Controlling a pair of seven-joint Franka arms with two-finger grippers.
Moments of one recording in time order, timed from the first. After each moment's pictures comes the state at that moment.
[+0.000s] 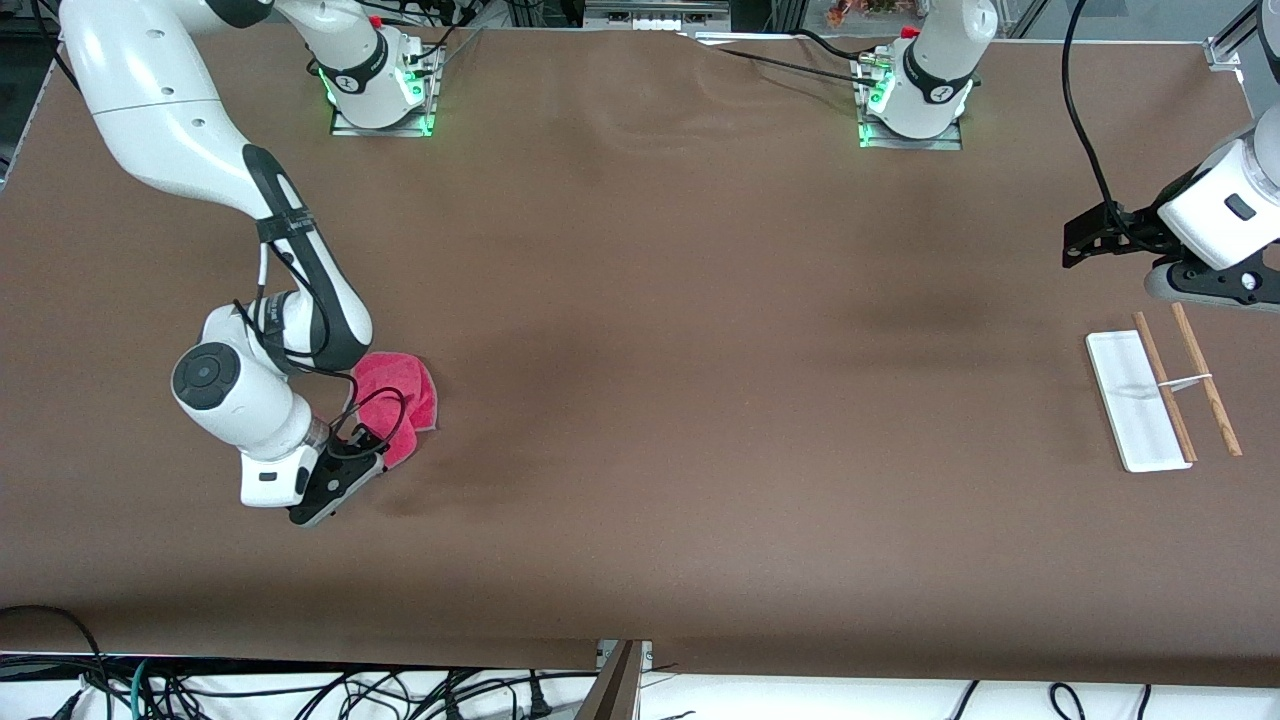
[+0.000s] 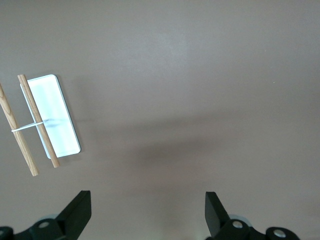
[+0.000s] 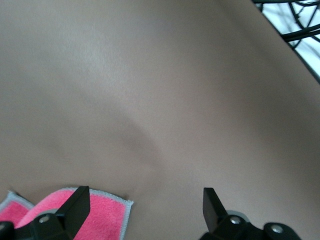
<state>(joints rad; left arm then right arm) 0.02 0.09 -0.07 -1.52 0.03 1.50 0.08 0.02 0.77 0.14 -1.52 -0.16 2.51 -0.63</state>
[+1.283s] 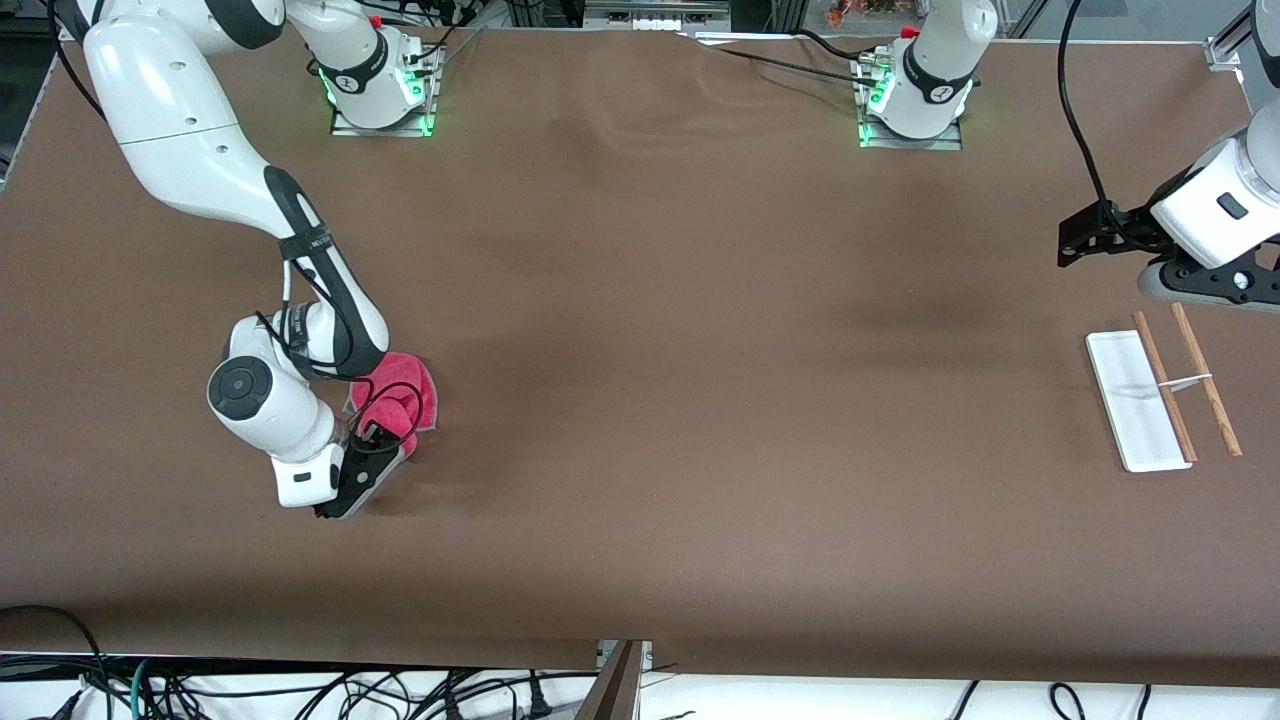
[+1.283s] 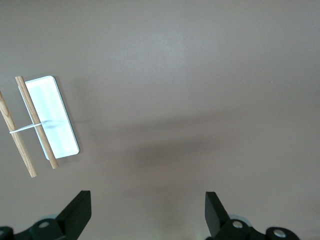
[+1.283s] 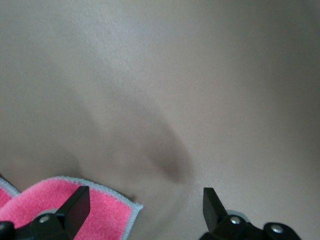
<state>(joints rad) 0.02 0.09 -0.08 -1.52 0.03 1.50 0.08 0.03 0.82 0.13 -1.52 -0.17 2.51 -0.75</state>
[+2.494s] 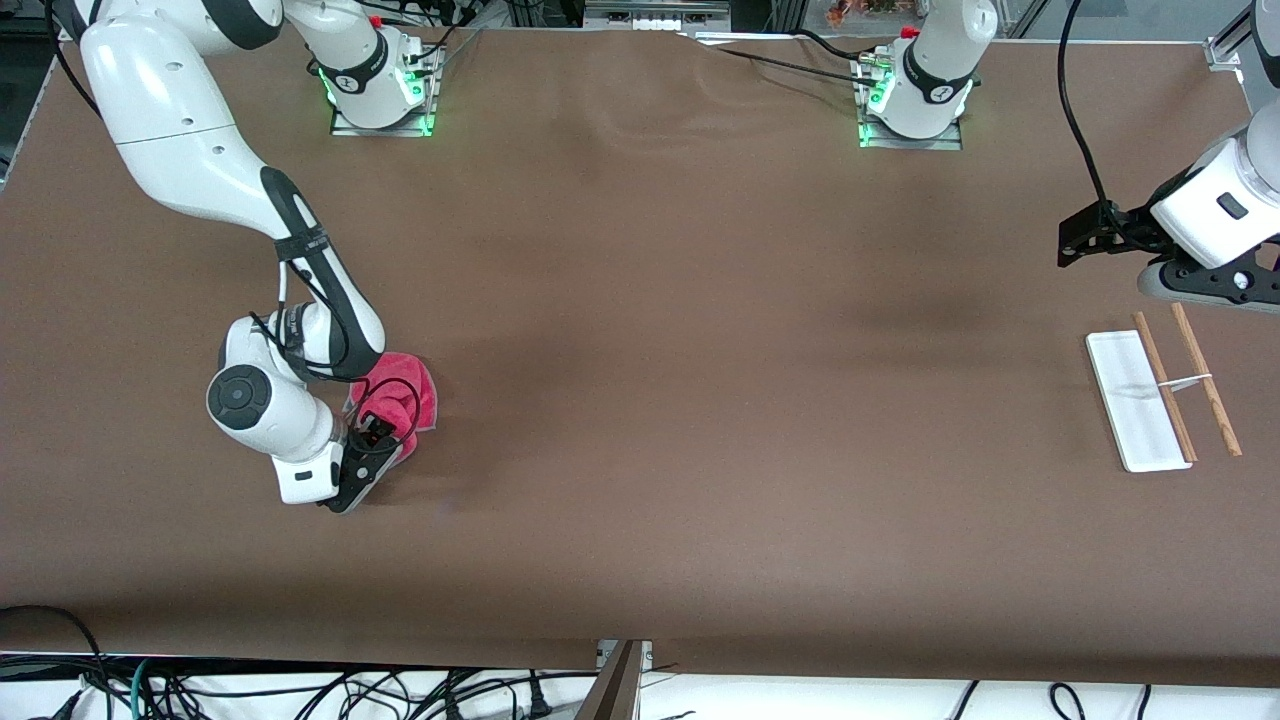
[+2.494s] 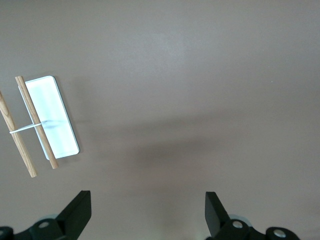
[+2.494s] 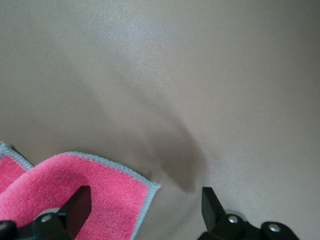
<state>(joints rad) 0.02 0.09 -0.08 -1.52 0.03 1.50 0.08 0.03 0.82 0.13 -1.52 -0.17 2.42 -0.75</state>
